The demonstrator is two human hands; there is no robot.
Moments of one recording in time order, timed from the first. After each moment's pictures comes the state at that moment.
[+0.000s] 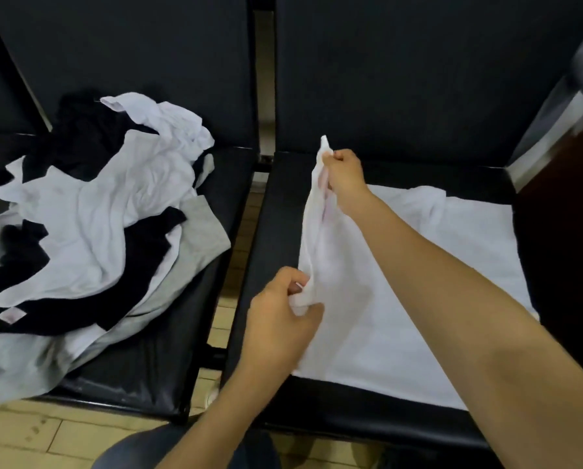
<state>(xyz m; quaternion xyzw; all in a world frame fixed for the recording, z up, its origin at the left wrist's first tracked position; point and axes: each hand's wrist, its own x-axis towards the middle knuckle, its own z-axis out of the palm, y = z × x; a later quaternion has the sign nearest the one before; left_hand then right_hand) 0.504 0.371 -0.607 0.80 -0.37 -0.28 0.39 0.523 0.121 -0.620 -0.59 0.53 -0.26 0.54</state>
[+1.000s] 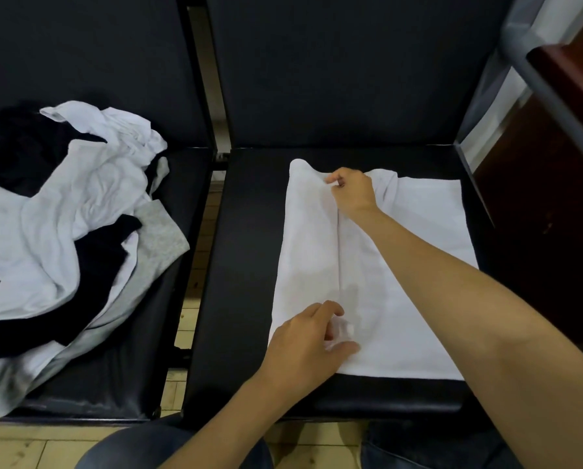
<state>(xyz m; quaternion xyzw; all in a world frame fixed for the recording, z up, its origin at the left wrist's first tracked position) 0.437 0.355 -0.627 0.71 -0.59 -0.34 0.21 0.421 0.097 -0.659 -0.73 0.56 -0.21 0.33</state>
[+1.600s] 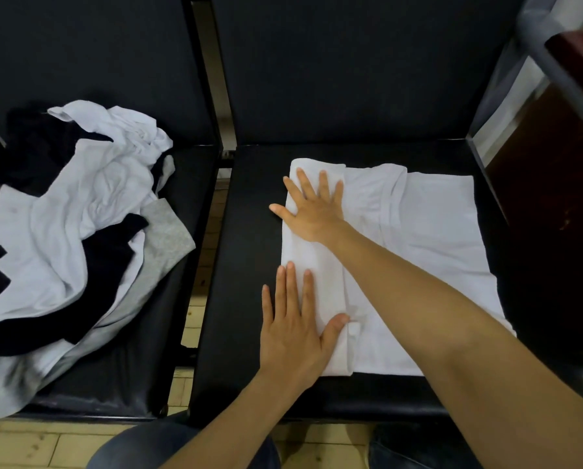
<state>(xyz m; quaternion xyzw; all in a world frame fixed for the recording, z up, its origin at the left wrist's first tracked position) 0.447 0.351 -0.694 0.81 -0.58 -0.06 0.04 0.468 0.143 -0.685 -0.89 0.44 0.07 0.10</state>
